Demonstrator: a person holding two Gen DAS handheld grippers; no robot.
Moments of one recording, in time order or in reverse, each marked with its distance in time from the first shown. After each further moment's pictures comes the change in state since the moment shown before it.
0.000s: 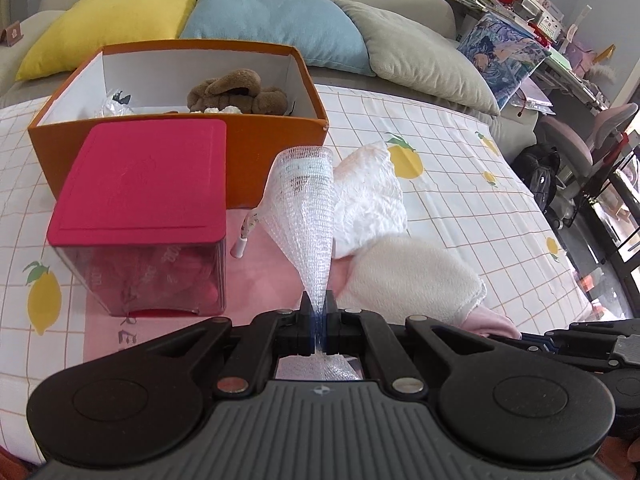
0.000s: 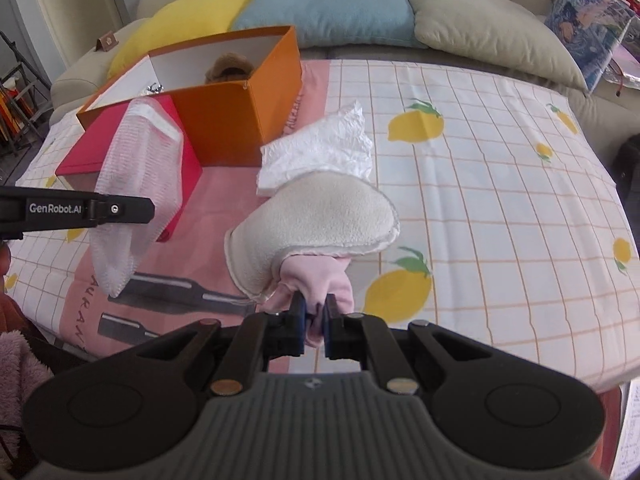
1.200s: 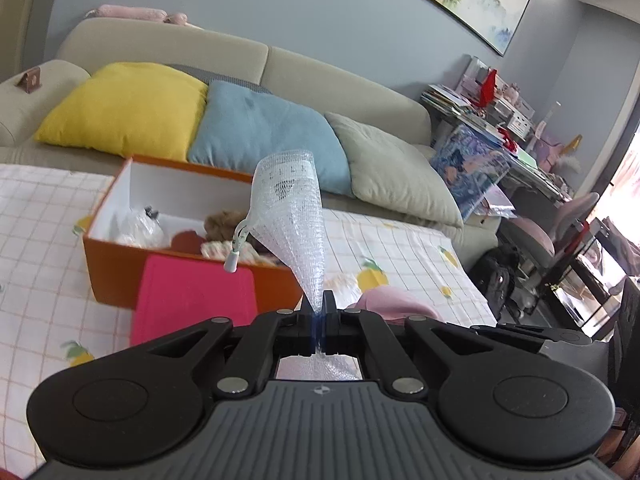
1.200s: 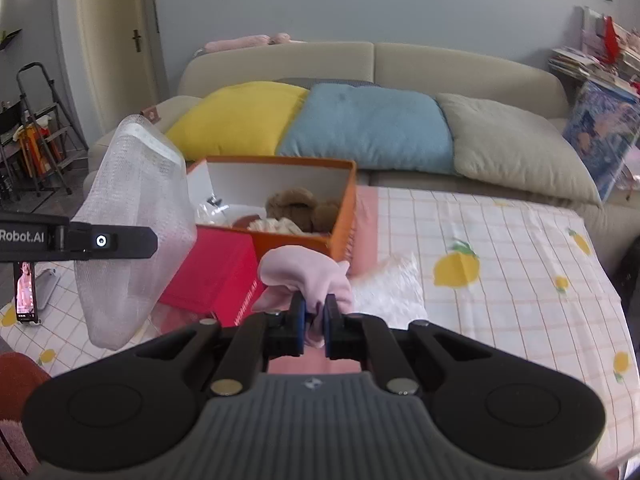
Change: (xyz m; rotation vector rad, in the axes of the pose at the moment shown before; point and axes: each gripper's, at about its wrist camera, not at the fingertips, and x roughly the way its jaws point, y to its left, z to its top) left arm -0.099 0.033 0.049 -0.067 -0.290 -0.092; right arm -0.056 0.070 0.075 -0.100 -0.339 0.086
